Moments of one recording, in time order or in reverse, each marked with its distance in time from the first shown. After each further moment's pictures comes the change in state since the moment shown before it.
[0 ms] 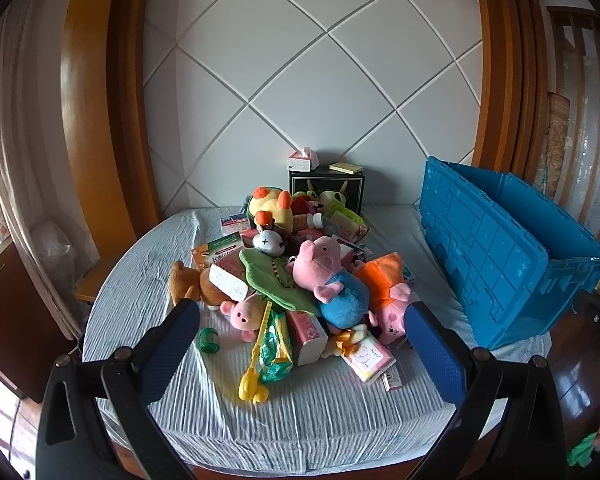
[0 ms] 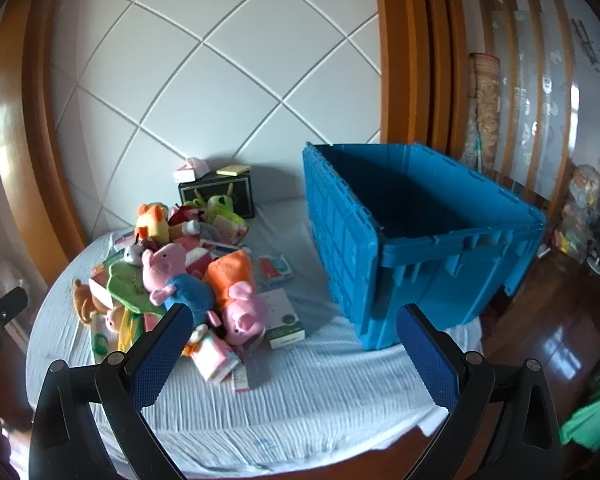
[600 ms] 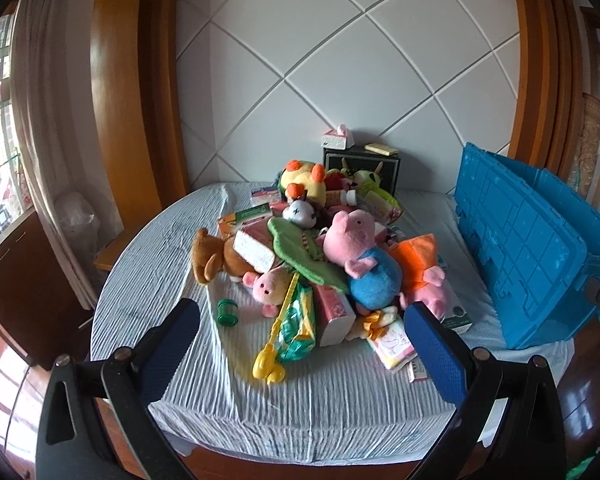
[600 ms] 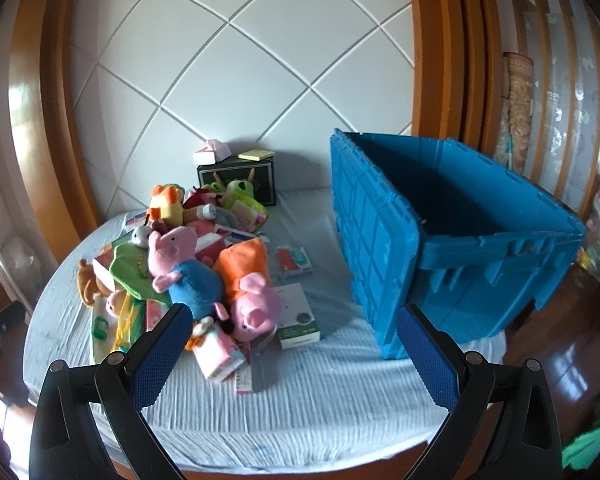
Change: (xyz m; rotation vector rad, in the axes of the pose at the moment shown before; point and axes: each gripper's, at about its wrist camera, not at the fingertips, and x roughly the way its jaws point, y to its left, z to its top) left arm 0.030 0.009 -0.040 -0.071 0.065 0.129; right arm 0.054 0.003 -0.010 -0.066 0.029 0.089
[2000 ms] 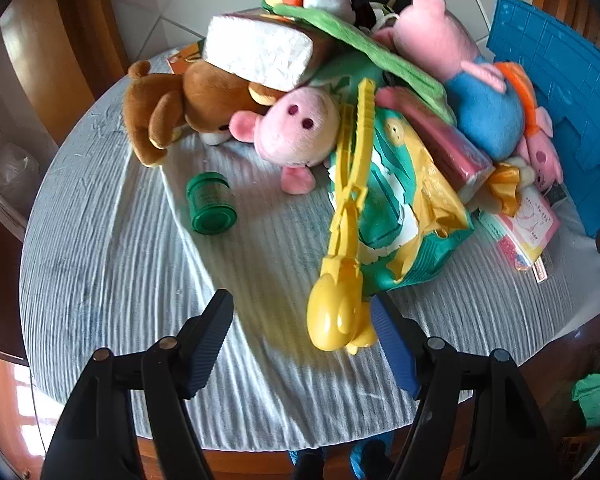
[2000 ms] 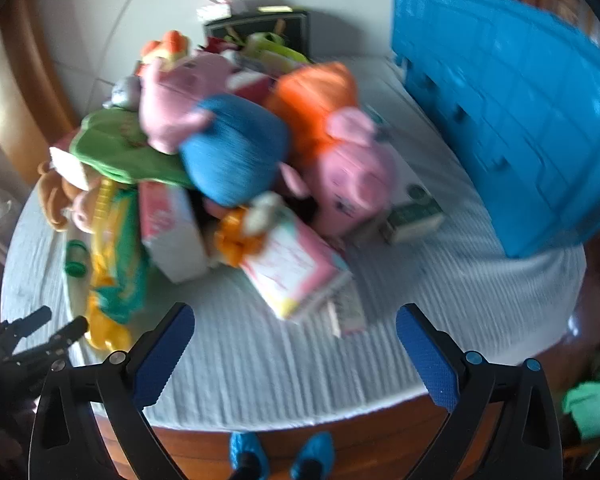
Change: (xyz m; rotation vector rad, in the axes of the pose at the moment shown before) left arm 0.253 0.077 -0.091 0.157 0.464 -0.126; right arm 0.189 0.127 -0.098 0.044 0.430 -0.027
